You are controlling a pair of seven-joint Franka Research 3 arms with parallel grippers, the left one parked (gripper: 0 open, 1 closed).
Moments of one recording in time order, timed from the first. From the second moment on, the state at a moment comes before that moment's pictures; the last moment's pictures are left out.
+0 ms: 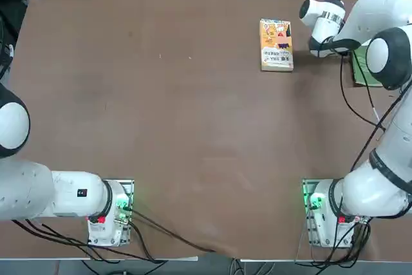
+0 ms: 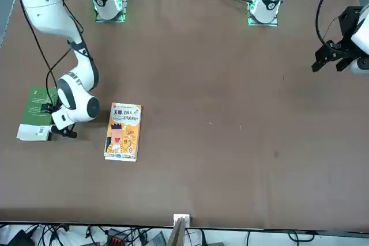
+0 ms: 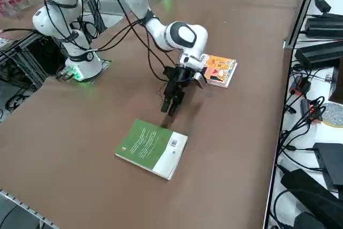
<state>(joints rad) 0.03 0.66 0.03 -1.83 -1.18 1.85 0.89</state>
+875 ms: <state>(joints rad) 0.02 0.73 0.00 -1.83 -1.22 1.85 0.93</state>
